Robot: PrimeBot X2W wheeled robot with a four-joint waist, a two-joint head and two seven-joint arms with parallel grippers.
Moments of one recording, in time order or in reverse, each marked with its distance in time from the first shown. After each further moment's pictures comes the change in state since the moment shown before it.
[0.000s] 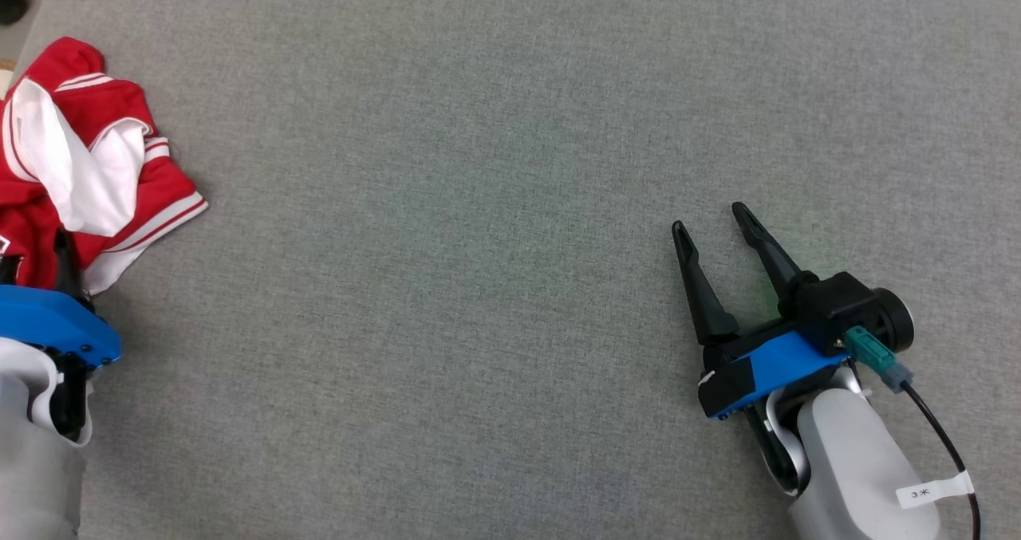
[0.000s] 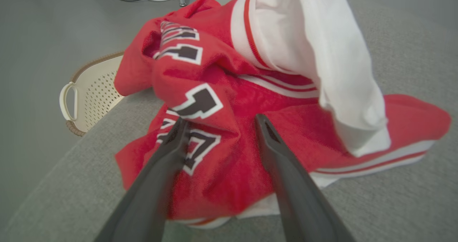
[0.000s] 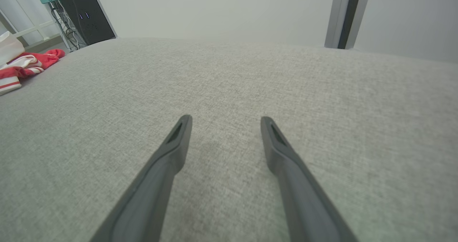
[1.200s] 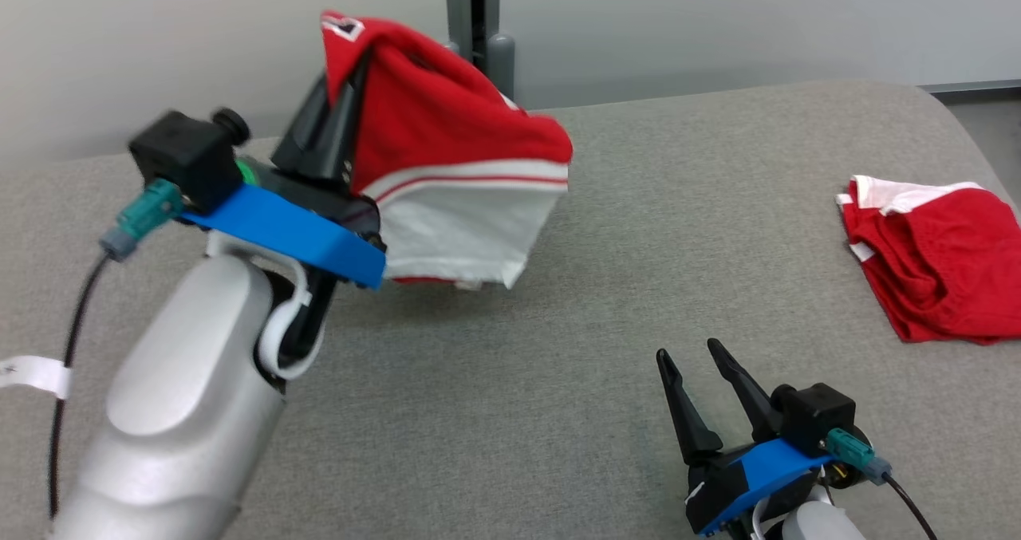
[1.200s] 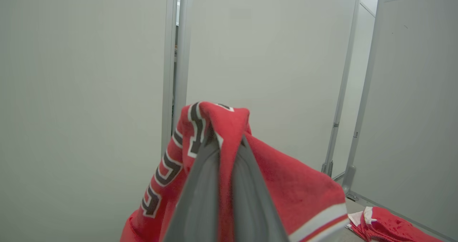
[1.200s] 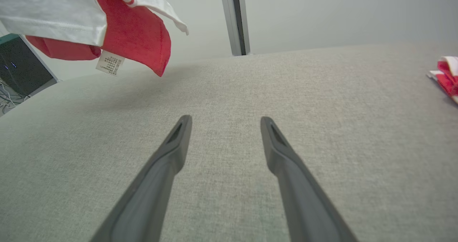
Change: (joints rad) left arm -0.047 -0.073 -0.483 -0.732 -0.133 0.002 -0.092; right arm 0.186 -0.007 0.087 0.050 0.205 -0.001 0.002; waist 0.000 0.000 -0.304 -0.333
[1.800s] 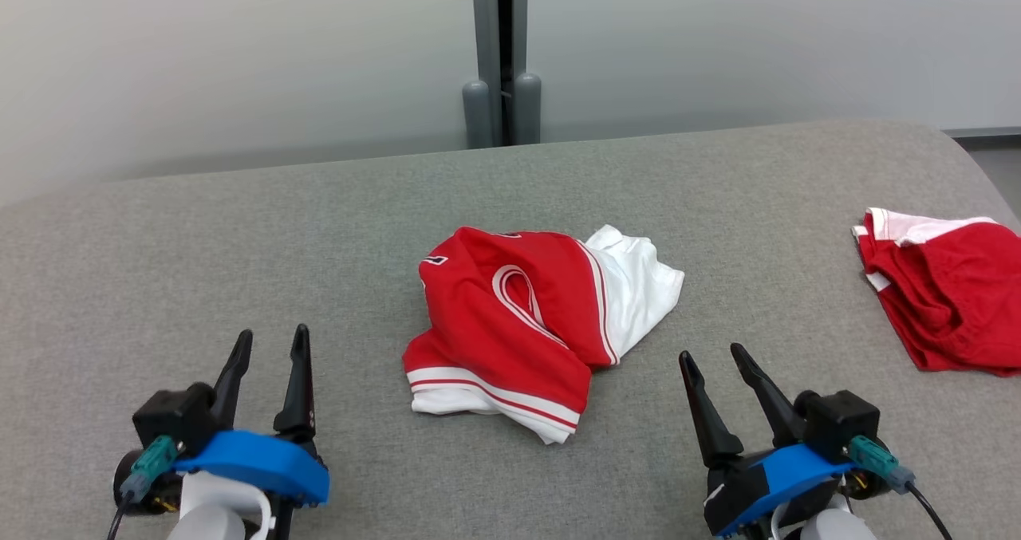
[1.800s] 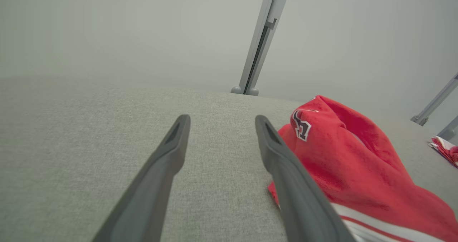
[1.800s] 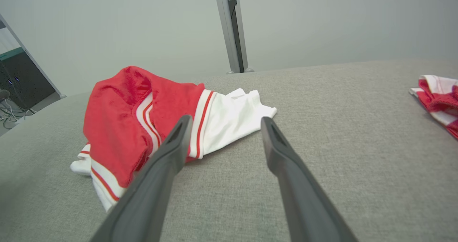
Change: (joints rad) left arm 0.482 -0.097 0.235 0.155 0.144 0.081 -0.010; right arm 0.022 0.001 -0.036 -0.014 0.002 0.000 0.000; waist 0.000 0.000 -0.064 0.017
